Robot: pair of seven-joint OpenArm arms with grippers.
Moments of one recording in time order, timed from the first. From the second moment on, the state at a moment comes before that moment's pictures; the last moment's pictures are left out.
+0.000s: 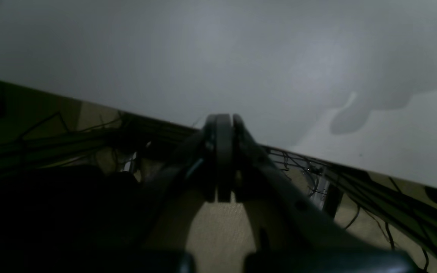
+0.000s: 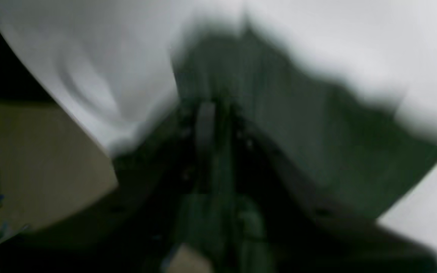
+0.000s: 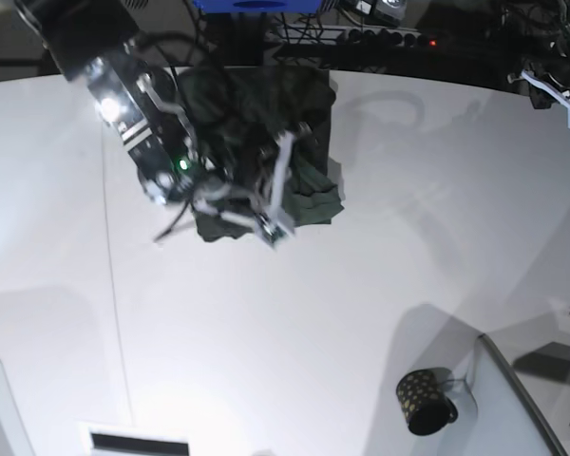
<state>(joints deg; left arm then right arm) 22.5 -14.0 -52.9 78.8 -9.7 -41.2 34.7 1.3 6.7 -33.1 94.0 21.0 7.1 -61.8</state>
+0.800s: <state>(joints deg) 22.2 -14.1 -52.9 78.8 -9.8 -41.2 34.7 -2.2 4.7 -33.8 88.2 21.6 6.0 -53.6</state>
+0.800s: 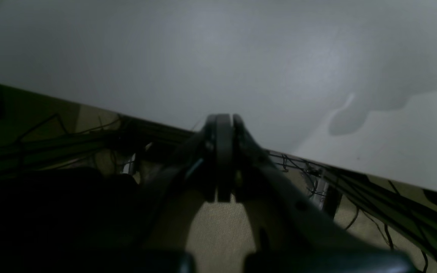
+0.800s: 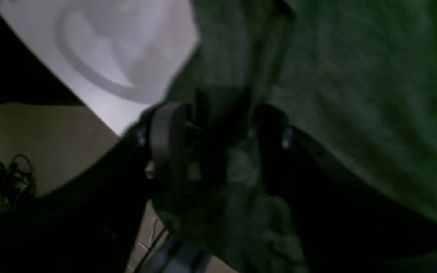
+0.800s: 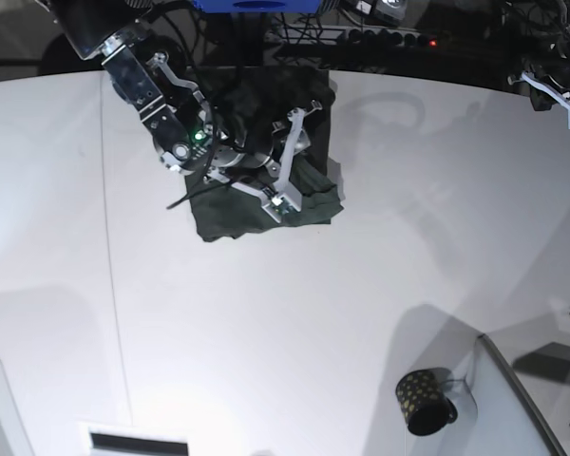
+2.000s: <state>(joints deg) 22.2 -14.1 -52.9 78.8 -9.8 -41.2 34.8 0.1 4.5 -42.8 89.4 21.6 -4.9 -53.2</state>
